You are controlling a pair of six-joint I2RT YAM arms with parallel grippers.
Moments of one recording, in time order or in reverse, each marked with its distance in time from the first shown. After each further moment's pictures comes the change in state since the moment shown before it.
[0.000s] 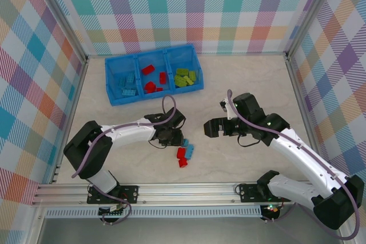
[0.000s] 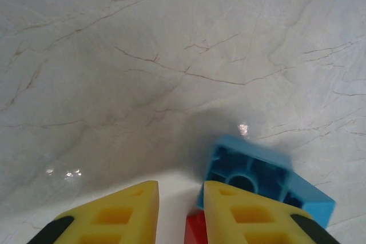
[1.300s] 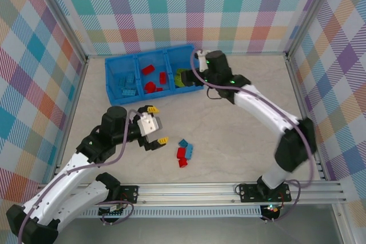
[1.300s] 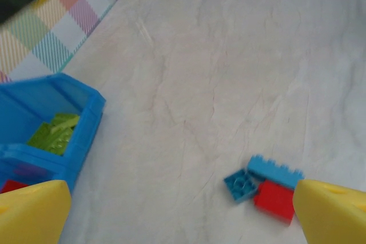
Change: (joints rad) left arm 0.261 -0.835 -0.183 0.127 0.364 1.226; right arm -0.003 0.525 0.482 0.425 0.252 -0.219
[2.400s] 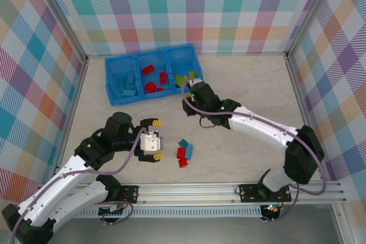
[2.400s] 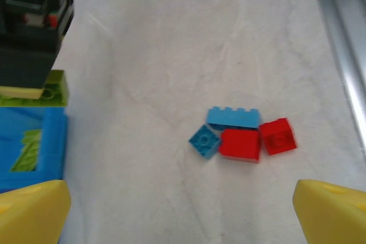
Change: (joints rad) left arm -0.081 -0.084 -0.023 -0.232 -0.048 0.402; right arm 0.215 0.013 -0.206 0.052 0.262 0.195
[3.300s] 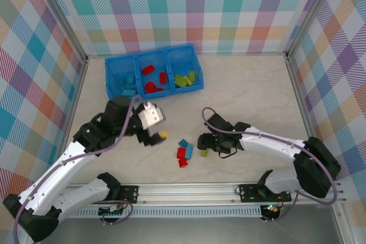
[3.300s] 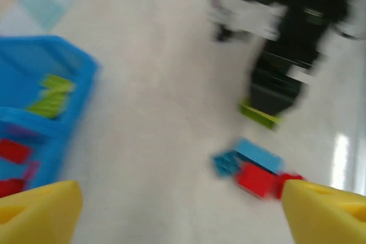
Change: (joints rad) left arm -0.005 0.175 0.235 -0.114 -0.045 -0.339; right arm 0.031 -0.198 -0.474 -0.258 -0.246 0.480
